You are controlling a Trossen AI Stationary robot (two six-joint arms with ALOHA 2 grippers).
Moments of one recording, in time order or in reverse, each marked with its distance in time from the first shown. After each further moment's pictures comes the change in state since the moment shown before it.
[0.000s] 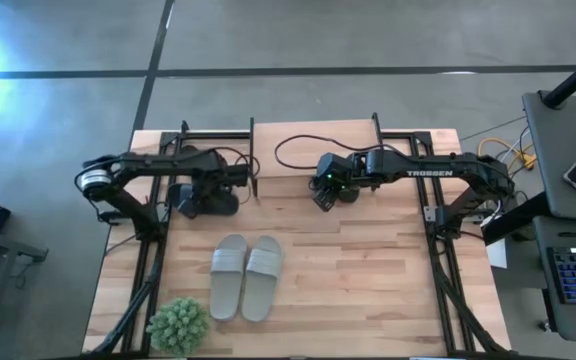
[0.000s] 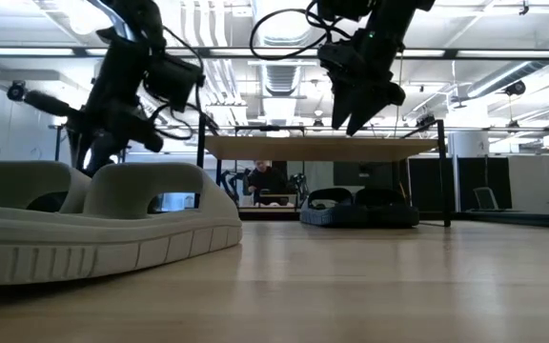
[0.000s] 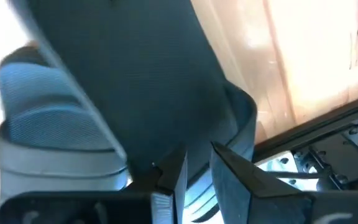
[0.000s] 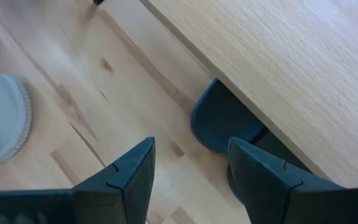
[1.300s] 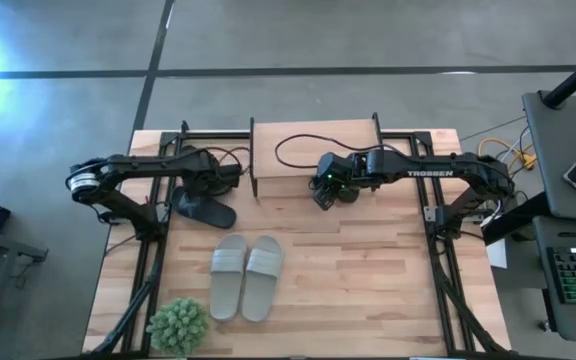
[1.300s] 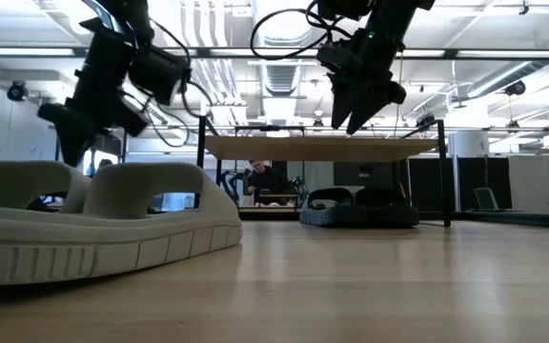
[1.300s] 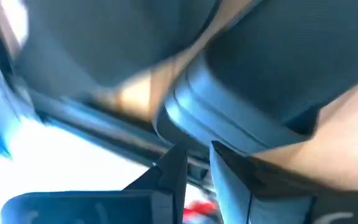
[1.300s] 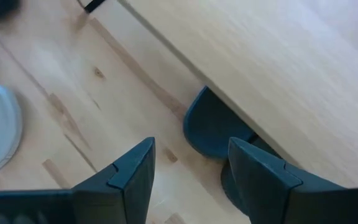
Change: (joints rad) left arm -0.004 -0.084 -0.026 -0.098 -0.151 -0.917; right arm 0.001 -0.003 -0.002 0.003 0.046 0.015
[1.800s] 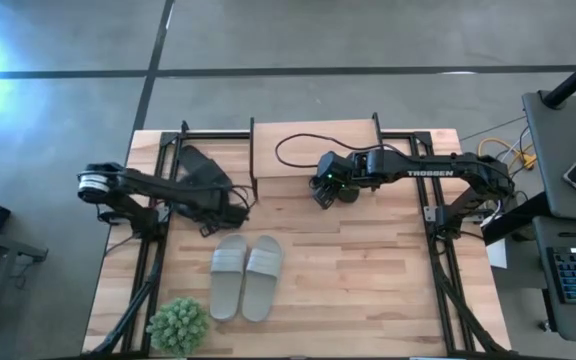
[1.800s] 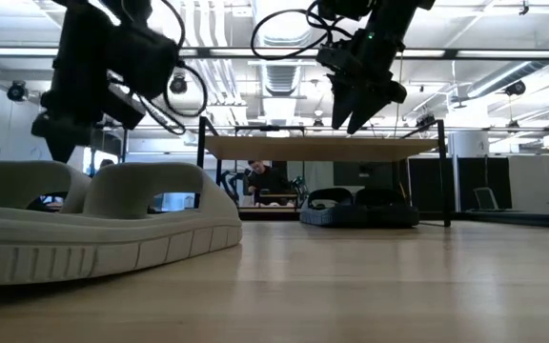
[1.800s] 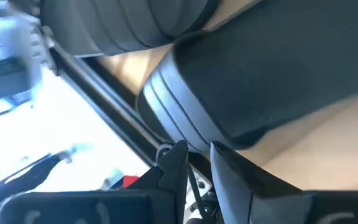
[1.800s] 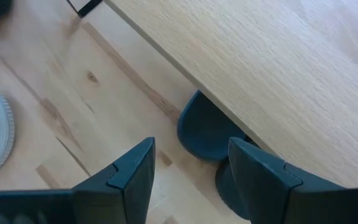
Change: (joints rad) left arm -0.367 0.100 -0.004 -0.058 -0.087 -0.620; right arm -0.003 -0.001 0.000 -0.001 0.020 0.003
